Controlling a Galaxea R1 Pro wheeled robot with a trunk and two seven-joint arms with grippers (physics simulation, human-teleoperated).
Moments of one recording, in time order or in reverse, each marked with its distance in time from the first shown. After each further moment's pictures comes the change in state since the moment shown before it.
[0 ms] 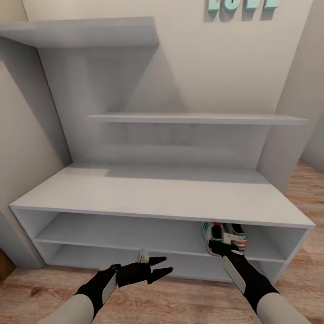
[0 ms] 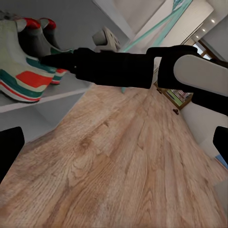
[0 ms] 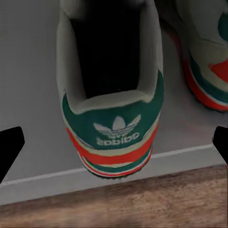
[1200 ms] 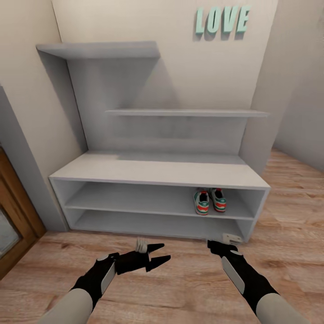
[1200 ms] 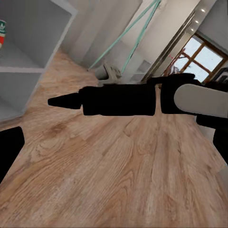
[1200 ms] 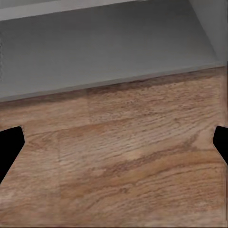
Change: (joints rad) left arm -0.001 0.008 0.006 -0.139 0.001 0.001 0.009; right arm 0.003 0.005 0.007 -0.002 0.000 0.000 0.004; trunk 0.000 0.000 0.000
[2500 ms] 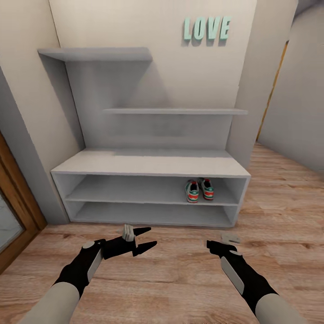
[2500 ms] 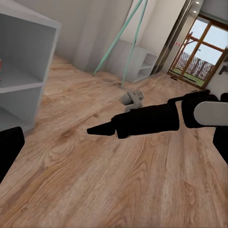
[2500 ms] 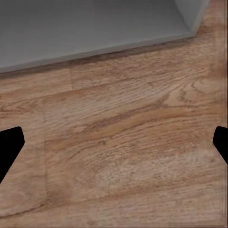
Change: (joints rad) left arm 0.000 0.088 0.009 -0.198 0.004 0.004 -0.003; right arm 0.003 0.004 0.002 -0.006 -0.002 0.003 -0.001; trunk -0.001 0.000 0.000
